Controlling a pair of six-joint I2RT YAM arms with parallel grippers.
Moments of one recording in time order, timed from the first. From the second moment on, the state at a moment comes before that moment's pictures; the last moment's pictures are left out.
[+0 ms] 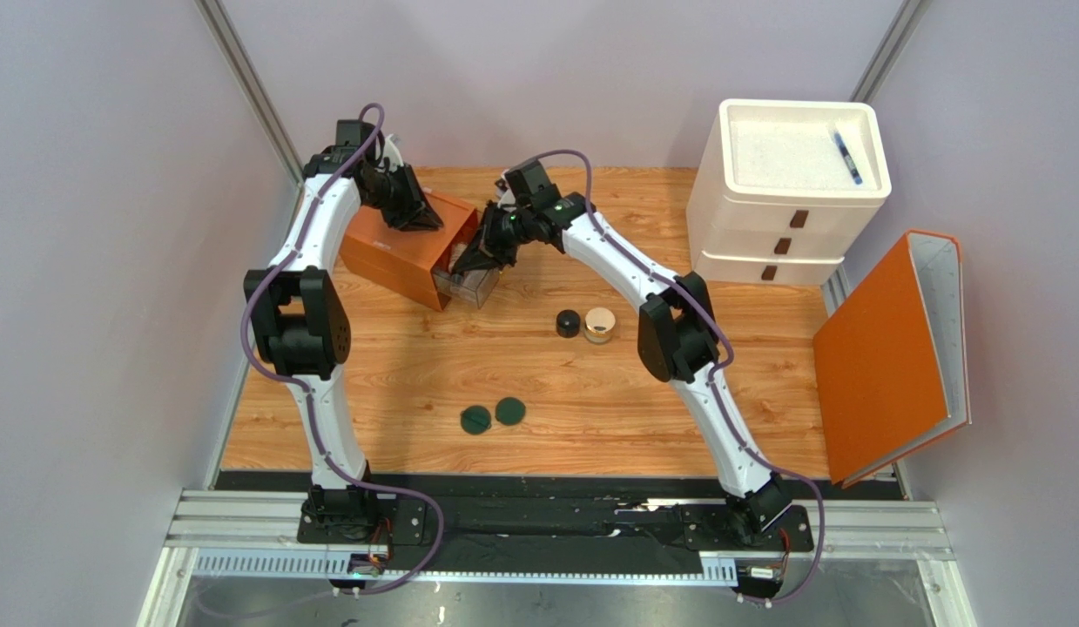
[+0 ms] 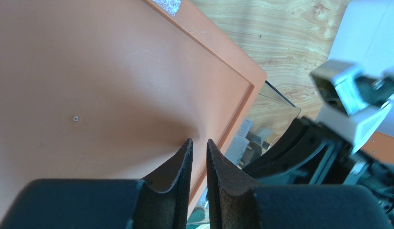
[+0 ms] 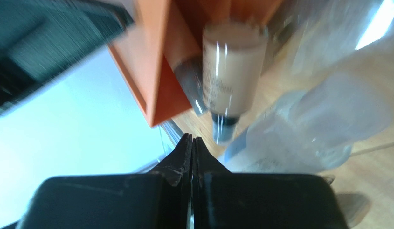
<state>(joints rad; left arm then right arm) -0.01 2.07 1.95 -0.87 0.49 -0.42 0.62 2.50 2.38 -0.59 -0.62 1.01</state>
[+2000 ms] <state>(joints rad) -0.01 2.08 1.97 -0.89 0.50 -0.41 0.59 2.67 2.46 -0.37 -0.89 1.37</state>
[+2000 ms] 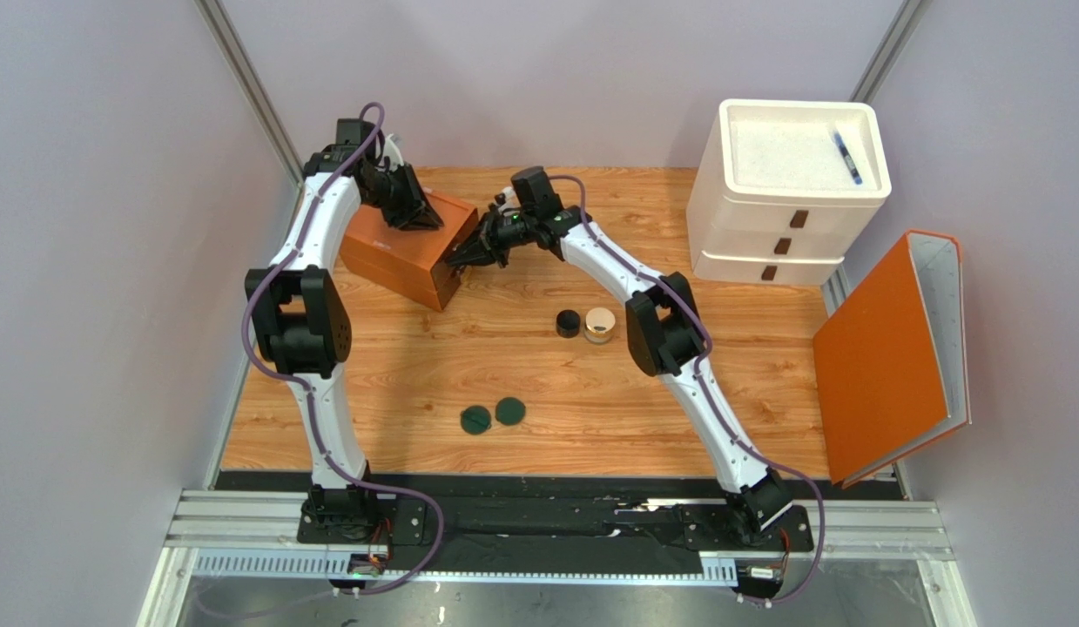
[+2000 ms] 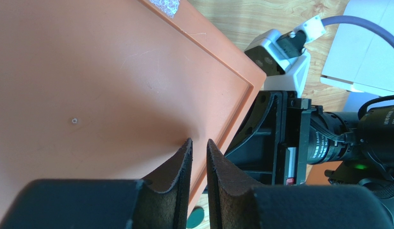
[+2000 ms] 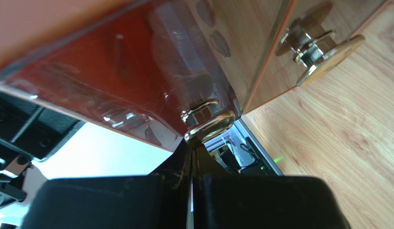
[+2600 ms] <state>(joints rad) -0.01 2.08 1.97 -0.89 0.49 -0.41 0.48 2.55 2.08 -0.28 -0.87 1.31</state>
